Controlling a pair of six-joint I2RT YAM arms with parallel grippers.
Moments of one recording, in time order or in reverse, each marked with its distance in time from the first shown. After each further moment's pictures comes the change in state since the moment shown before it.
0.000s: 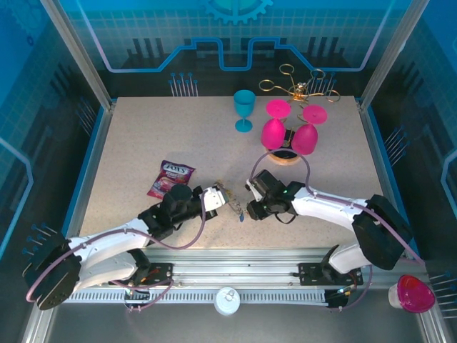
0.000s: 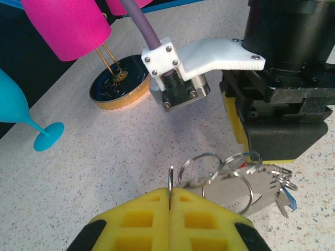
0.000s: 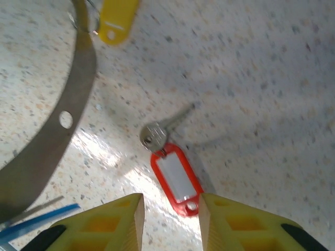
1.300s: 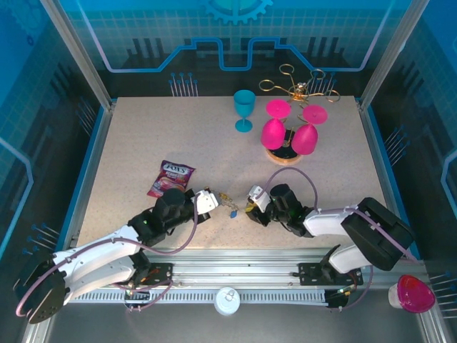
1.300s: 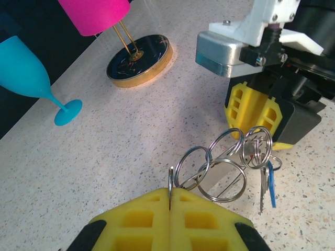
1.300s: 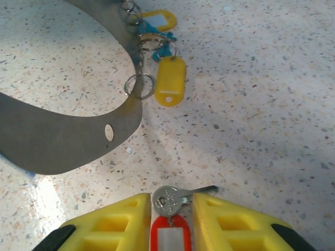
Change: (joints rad) left arm 0.000 -0.151 -0.034 -0.145 -0.087 -0.001; right arm -0.080 0.013 -0.431 0.898 -0.197 -0.407
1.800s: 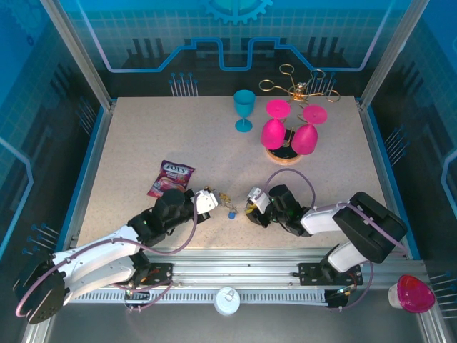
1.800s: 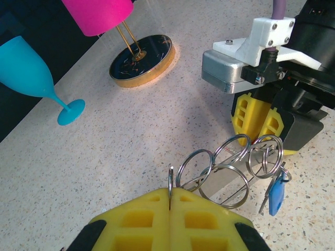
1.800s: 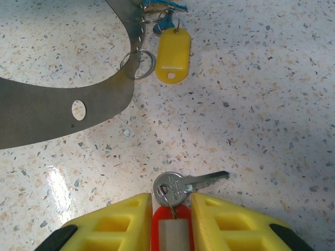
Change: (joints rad) left arm 0.000 -0.004 0.000 0.000 -0.007 0.000; right arm -0.008 0.066 0.001 0.024 -0.010 0.010
